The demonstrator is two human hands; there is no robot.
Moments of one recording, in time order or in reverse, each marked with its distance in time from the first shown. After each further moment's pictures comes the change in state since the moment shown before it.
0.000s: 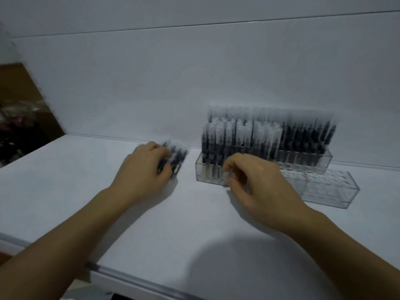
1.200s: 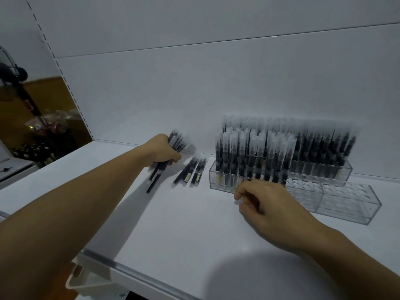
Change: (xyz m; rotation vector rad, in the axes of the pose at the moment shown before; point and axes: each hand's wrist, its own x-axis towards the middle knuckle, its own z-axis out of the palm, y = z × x) left_hand 0.087 -0.032 -0.009 -0.350 -0.313 -0.540; right_hand -0.016 0.011 0.006 0.034 -0.260 0.127
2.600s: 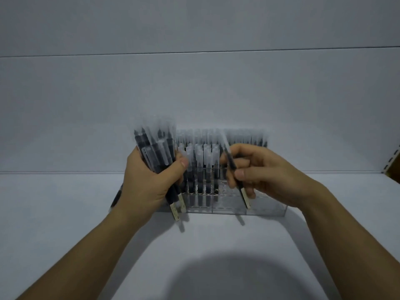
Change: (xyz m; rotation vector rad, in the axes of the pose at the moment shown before) left_hand -0.118 0.110 0.086 -0.966 0.076 0.711; right_hand -0.013 0.040 -0.118 0.927 -0.024 0.160
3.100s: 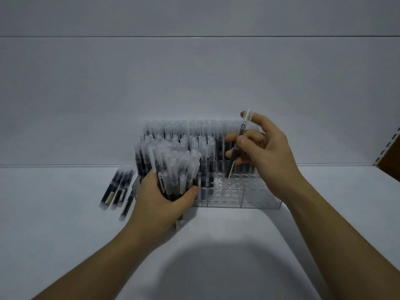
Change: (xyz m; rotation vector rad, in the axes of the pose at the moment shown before) left_hand -0.038 -0.028 0.015 0.136 -0.100 -0.121; right_hand 0.012 0.013 0.009 -0.064 0.597 -0.218
